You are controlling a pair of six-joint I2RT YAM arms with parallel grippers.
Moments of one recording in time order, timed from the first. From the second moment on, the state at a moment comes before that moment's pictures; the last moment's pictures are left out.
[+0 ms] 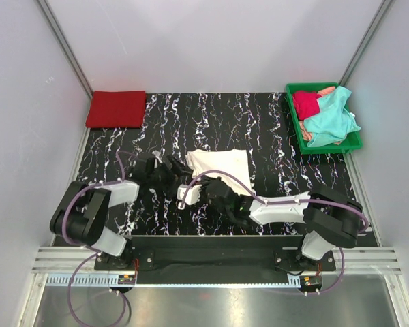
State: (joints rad) left arm -0.29 1.46 0.49 0.25 0.54 -1.17; right arm 1.14 1.59 0.73 0.50 0.41 -0.88
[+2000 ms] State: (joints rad) left arm -0.38 1.85 0.80 0.36 0.44 -1.50; right arm 1.05 1.53 0.72 0.43 0.31 -0.75
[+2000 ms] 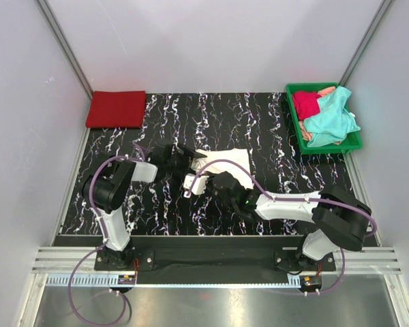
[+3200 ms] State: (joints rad) left arm -0.21 2.04 1.69 -0.48 0.32 -0.24; right arm 1.04 0.86 0.71 -0.37 0.56 0.03
